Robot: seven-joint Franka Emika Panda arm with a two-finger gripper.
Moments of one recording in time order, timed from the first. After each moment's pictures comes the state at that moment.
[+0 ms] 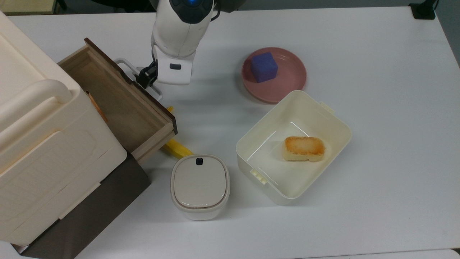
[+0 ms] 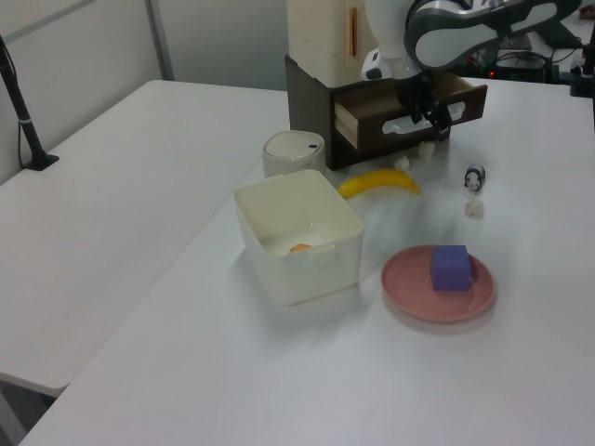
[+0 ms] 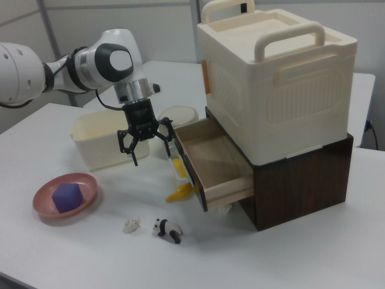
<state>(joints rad) -0.04 0.32 0.08 -1.57 -0.34 1.63 -0.76</state>
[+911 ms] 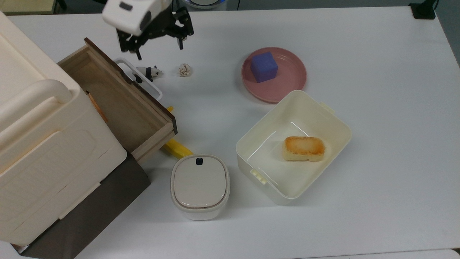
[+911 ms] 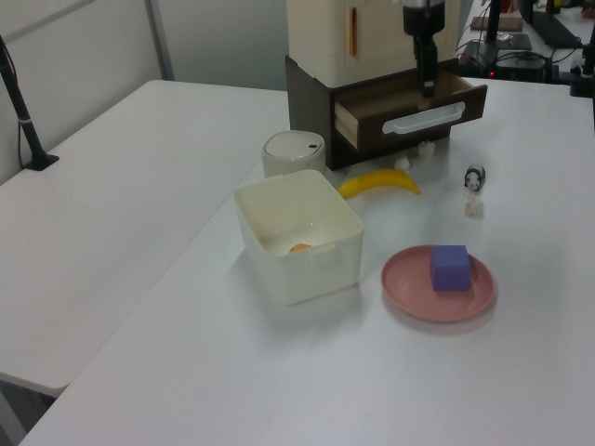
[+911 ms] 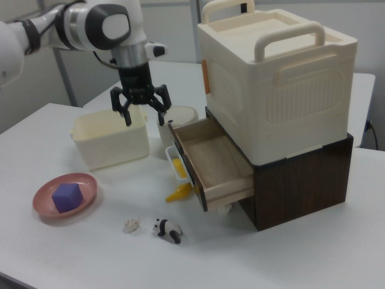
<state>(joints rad) -0.12 0.20 0.07 -1.47 -0.07 1.62 -0.34</state>
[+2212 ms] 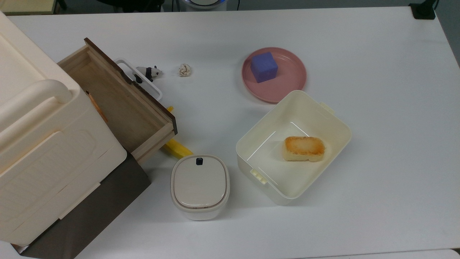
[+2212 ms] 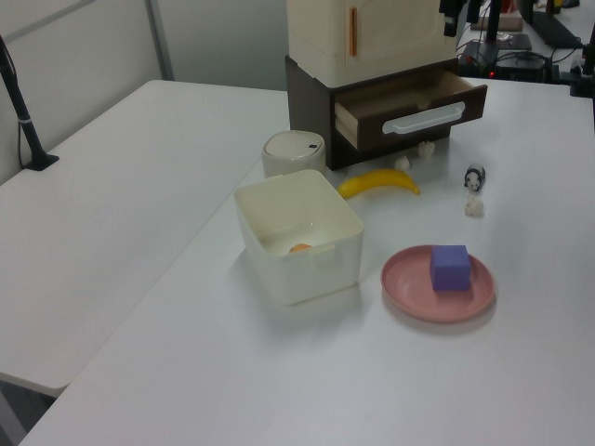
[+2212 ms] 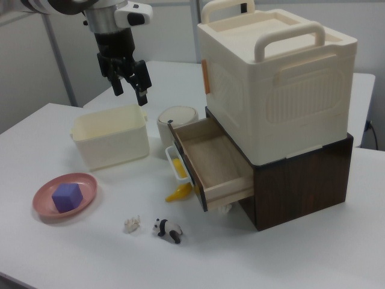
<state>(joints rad) -0.12 0.00 -0.02 -1.49 -0.01 1.53 0.12</state>
